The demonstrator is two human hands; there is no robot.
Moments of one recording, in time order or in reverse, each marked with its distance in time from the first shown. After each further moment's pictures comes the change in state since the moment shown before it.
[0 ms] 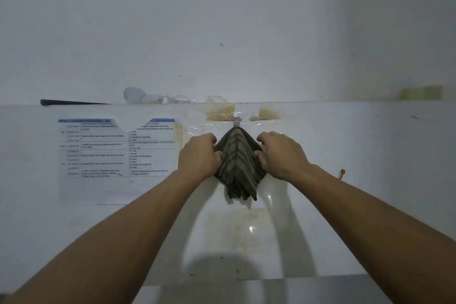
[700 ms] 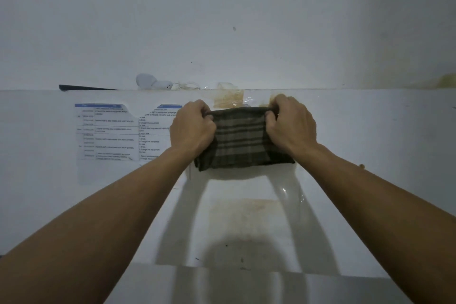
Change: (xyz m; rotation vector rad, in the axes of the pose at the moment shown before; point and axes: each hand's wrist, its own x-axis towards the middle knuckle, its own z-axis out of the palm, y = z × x) left_hand 0.008 0.005 -0.027 -0.135 0.245 -0.093; right_hand 0.020 -0.003 -0.016 0.302 0.313 0.063
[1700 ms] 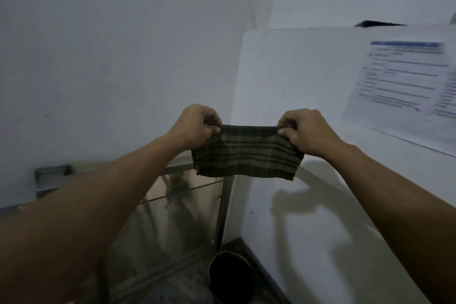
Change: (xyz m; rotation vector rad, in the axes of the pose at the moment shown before) left_hand -0.220 -0.236 -0.408 0.431 -0.034 -0.567; right_hand -0.178 -0.379 0.161 0.604 -0.823 -0.560
